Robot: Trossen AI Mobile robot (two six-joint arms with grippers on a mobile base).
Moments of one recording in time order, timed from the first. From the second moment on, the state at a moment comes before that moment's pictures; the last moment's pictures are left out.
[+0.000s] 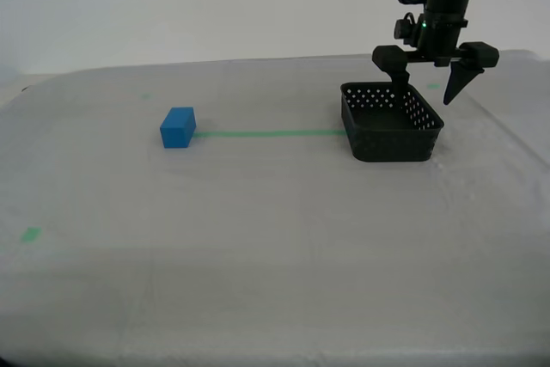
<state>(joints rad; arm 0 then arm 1) 0.21 2.31 1.80 -0.98 -0.01 0.14 0.00 1.05 0.52 0.60 -0.01 0.00</state>
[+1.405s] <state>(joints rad) 0.20 2.38 1.78 -0.89 -0.01 0.23 0.00 1.05 0.52 0.60 -0.01 0.00</state>
